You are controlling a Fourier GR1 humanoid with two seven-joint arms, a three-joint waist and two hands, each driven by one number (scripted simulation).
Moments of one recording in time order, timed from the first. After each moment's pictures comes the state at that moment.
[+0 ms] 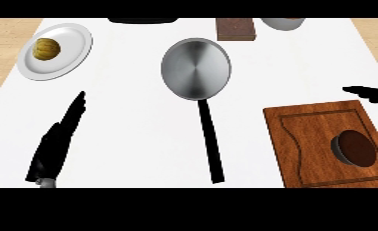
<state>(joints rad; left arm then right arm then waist) 0.07 0.32 -0.11 -1.60 -0.07 0.12 0.14 -0.29 -0.87 0.08 -1.41 0.04 0.84 0.52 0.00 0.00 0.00</state>
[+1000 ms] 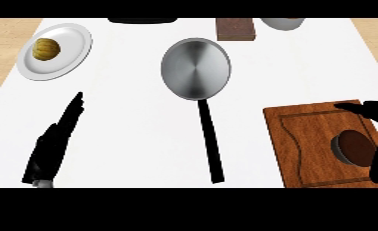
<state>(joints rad) 0.09 0.27 -0.04 -1.63 -0.12 0.05 0.14 -0.23 -0.74 0.07 -1.39 0.28 0.90 0.55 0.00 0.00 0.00</state>
